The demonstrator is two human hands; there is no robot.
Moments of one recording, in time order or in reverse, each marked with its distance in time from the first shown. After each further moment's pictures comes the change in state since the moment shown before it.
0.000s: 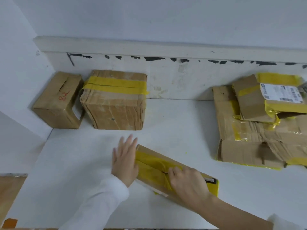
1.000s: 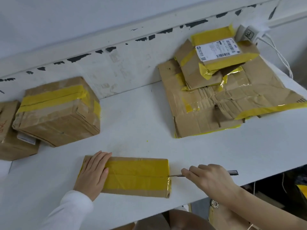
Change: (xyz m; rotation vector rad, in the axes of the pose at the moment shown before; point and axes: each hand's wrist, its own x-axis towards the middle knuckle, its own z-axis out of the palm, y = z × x) left_hand -0.013 0.024 0.026 0.220 -0.090 0.293; right_hand -0.142 0.117 0.071 0.146 0.137 0.045
